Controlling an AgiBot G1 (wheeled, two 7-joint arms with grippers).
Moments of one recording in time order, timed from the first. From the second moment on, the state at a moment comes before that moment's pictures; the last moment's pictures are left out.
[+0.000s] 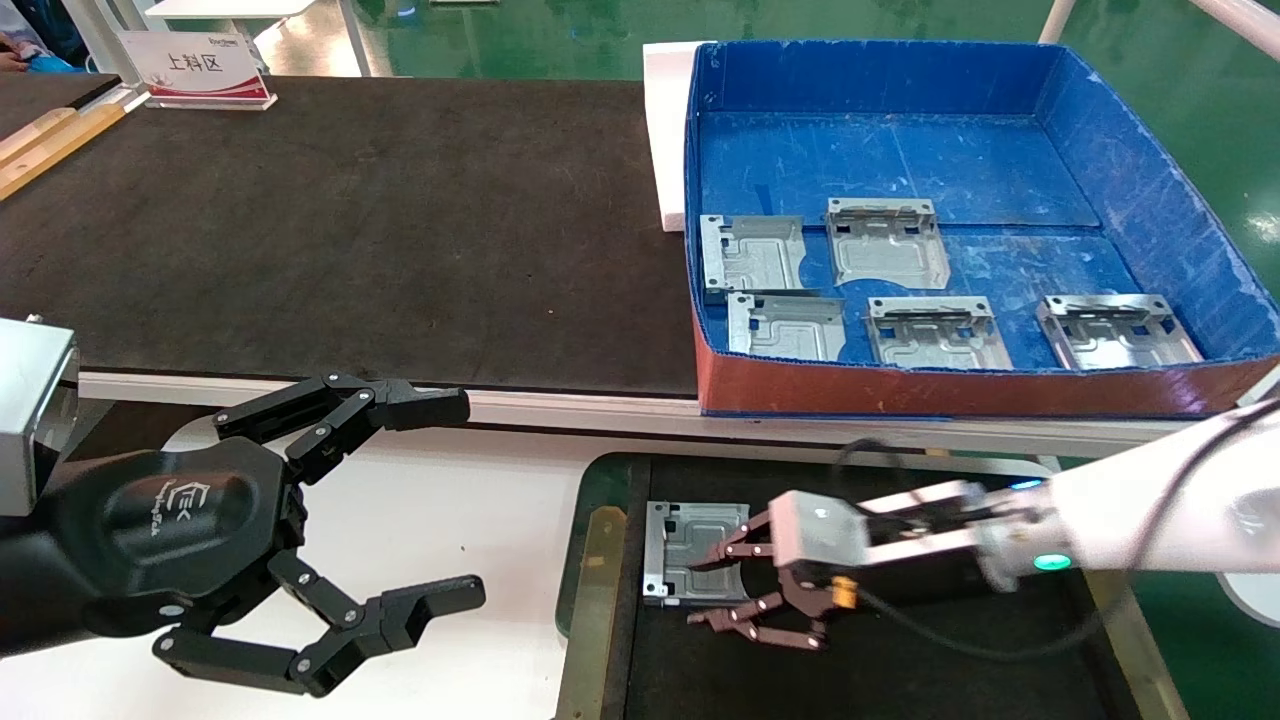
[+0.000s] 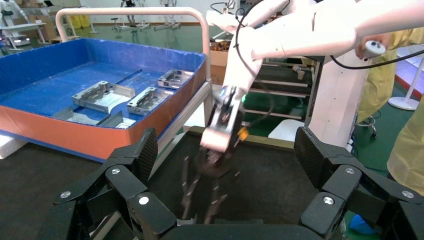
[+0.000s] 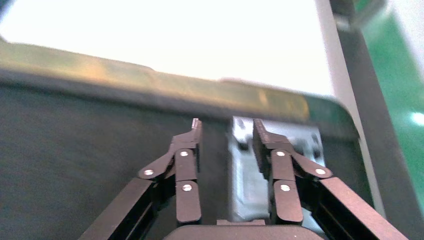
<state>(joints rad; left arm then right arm) -1.09 0.55 0.42 -1.23 0.61 1.41 -0.10 1.56 -1.11 -0.74 0.23 -1.30 -1.52 -0.57</state>
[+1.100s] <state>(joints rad) -1.09 0.55 0.42 -1.23 0.61 1.41 -0.10 1.48 -0.76 -0.77 0.79 -0.78 -1.60 -0.30</state>
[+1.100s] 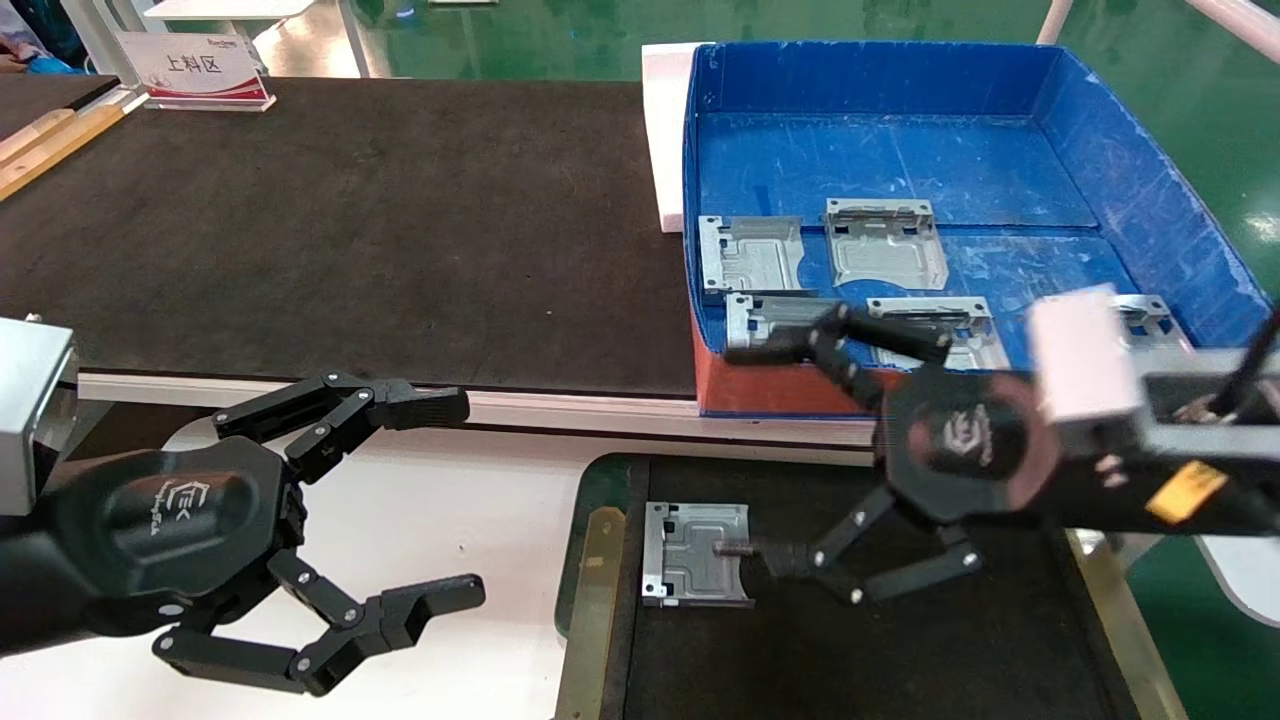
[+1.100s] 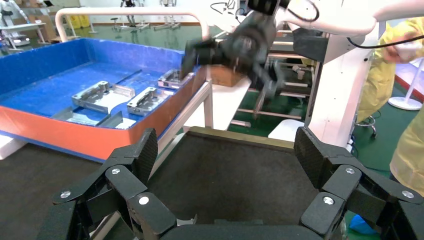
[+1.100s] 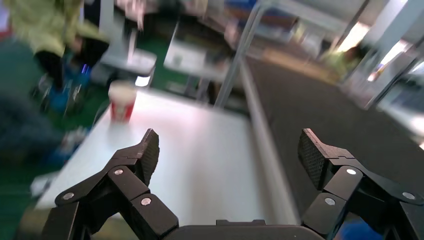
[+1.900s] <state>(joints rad) -1.09 0.55 0.42 -1.23 0.61 1.41 -0.10 1.31 -0.70 -0.56 1.00 -0.76 -1.56 -0.09</state>
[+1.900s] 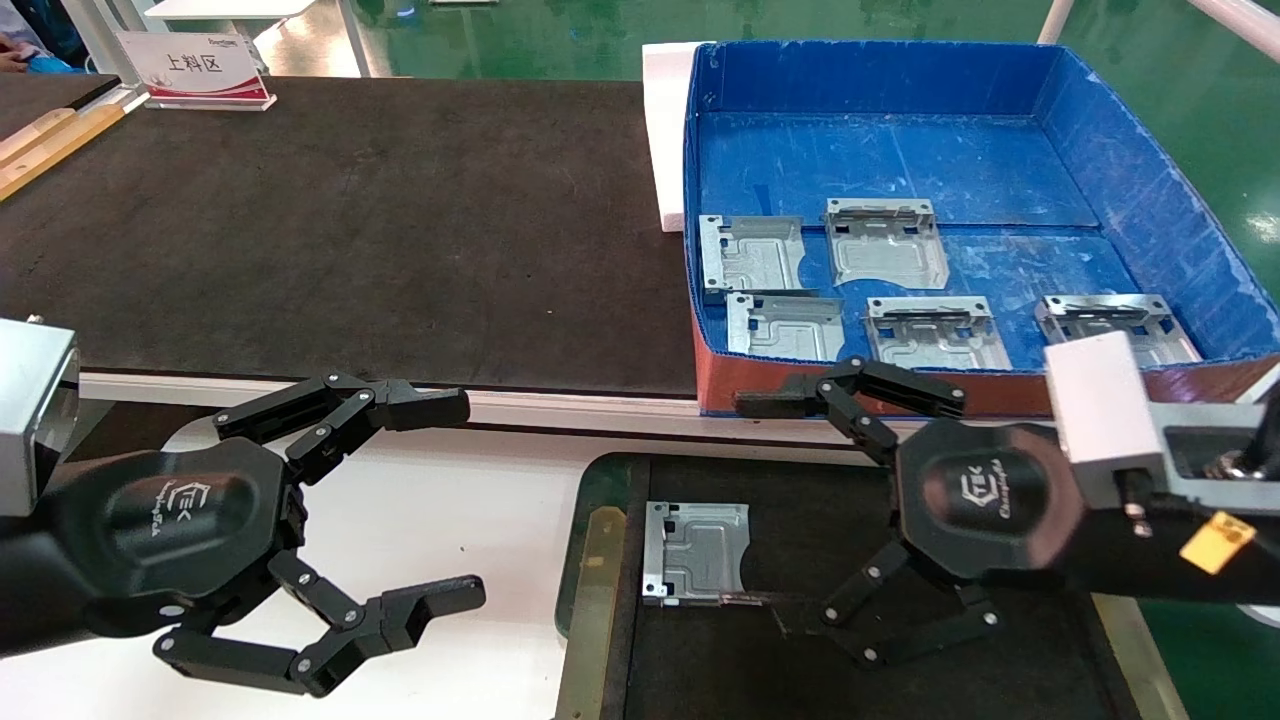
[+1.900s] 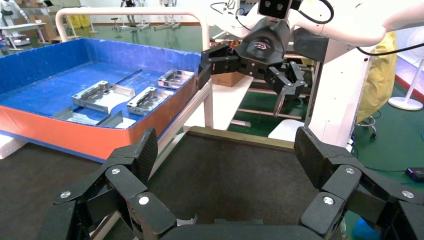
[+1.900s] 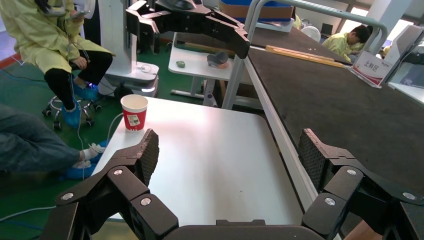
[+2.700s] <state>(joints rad) -1.09 0.55 0.42 -1.23 0.61 1.41 -0.10 1.13 -0.63 -0.35 1.22 -0.74 -1.51 0.12</state>
